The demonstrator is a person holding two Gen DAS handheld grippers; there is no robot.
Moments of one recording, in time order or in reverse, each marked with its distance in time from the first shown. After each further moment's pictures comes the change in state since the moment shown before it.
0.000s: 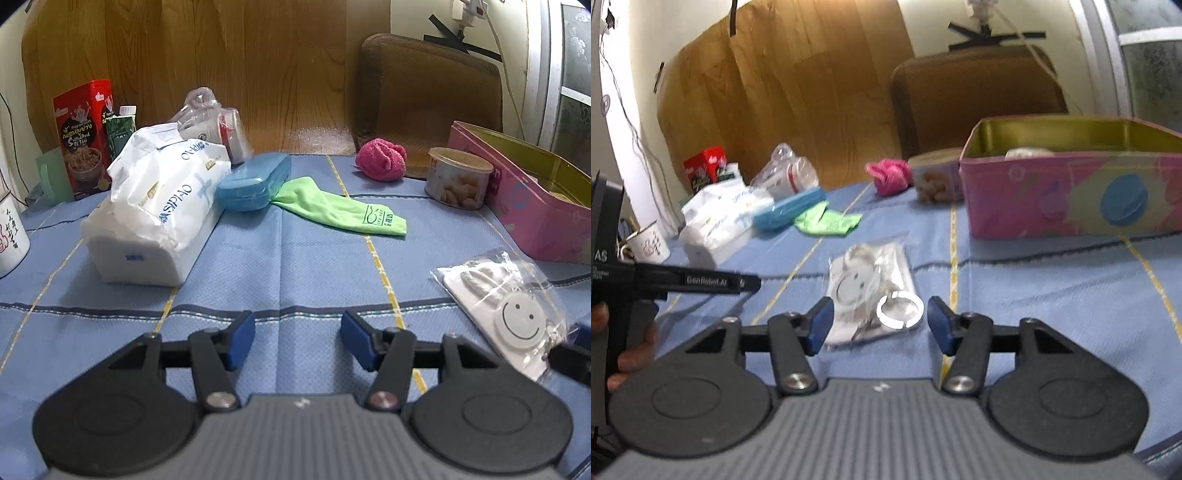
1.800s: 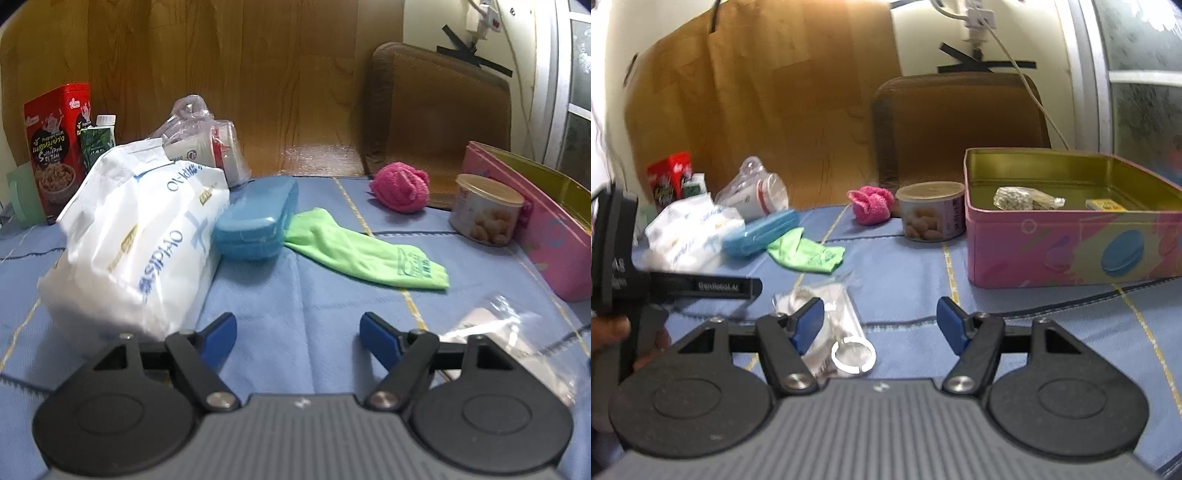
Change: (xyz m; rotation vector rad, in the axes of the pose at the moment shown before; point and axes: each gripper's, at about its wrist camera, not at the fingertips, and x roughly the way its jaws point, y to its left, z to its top) left arm 0.059 0.035 0.041 0.019 -0.038 -0.075; right arm 0.024 0.034 0.034 -0.018 -0.062 -0.165
